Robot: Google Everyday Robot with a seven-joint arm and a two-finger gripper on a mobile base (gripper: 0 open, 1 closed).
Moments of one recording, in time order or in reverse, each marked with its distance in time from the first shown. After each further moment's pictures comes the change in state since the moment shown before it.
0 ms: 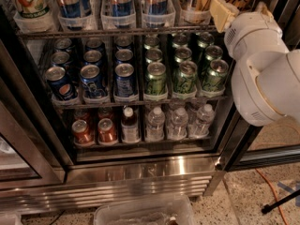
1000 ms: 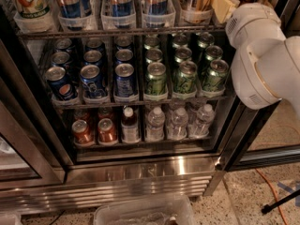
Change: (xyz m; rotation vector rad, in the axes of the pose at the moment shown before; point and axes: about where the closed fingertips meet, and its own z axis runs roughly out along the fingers) arm -0.002 -0.010 0.034 0.013 -0.014 0.013
